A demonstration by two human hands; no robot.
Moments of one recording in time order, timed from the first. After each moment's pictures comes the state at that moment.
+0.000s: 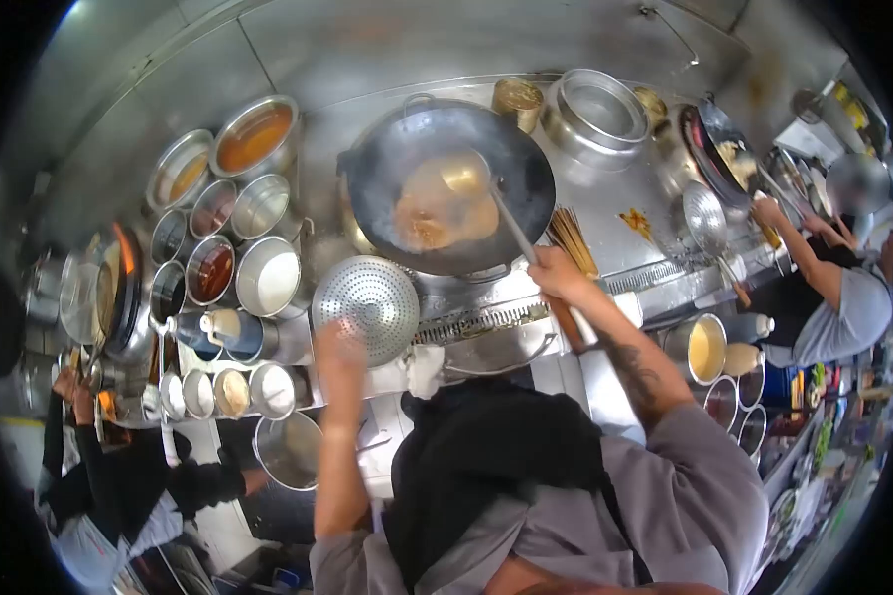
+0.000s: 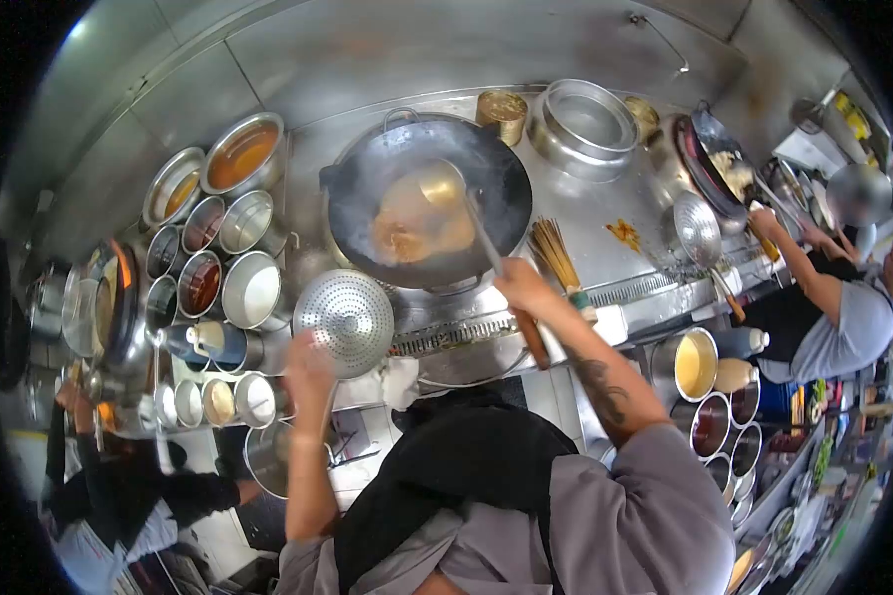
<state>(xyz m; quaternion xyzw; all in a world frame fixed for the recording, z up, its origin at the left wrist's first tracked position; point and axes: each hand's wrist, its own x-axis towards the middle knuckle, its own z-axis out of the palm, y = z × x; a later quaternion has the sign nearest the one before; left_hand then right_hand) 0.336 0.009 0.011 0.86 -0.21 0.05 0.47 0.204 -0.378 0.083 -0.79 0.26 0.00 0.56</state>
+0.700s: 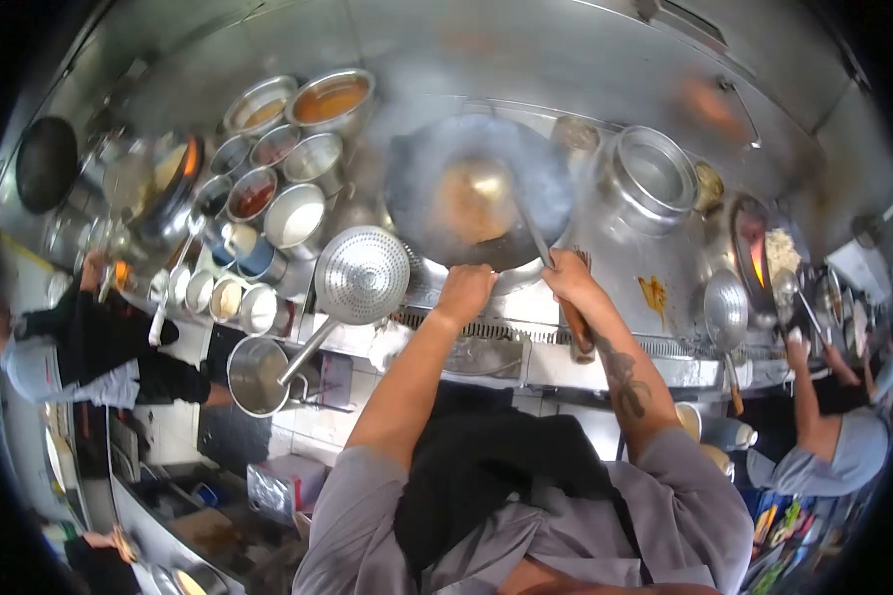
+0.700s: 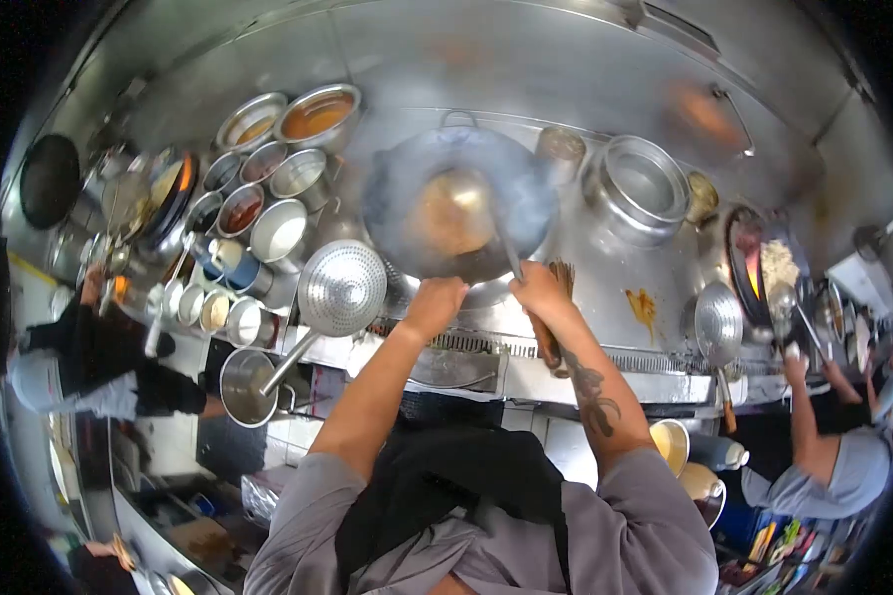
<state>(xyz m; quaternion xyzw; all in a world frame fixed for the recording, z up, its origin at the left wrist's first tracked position) 0.274 -0.257 0.034 0.87 -0.39 0.04 0.30 0.209 -0.472 0.080 -0.85 0.14 0.10 0.49</state>
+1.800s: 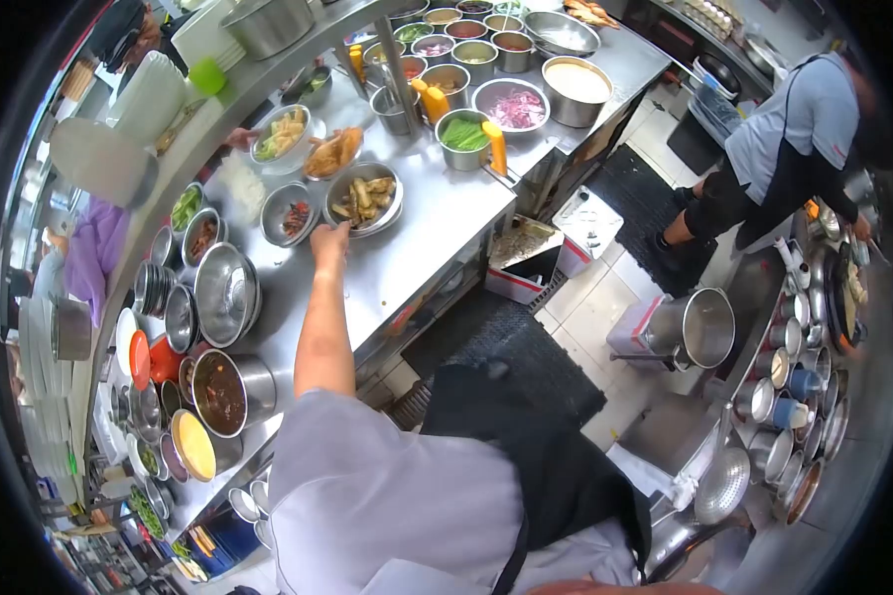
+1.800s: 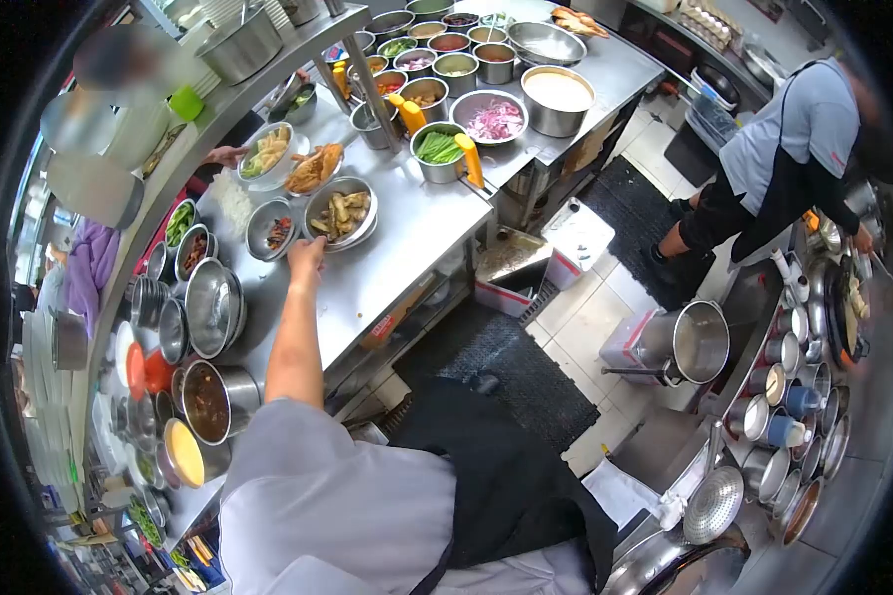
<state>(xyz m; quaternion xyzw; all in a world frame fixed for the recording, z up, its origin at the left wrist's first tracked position) -0.662 0.156 0.007 -0.18 -0.83 -0.46 -0.26 0.207 -0.175 -0.005 -0.87 -0.48 0.09 0.05</state>
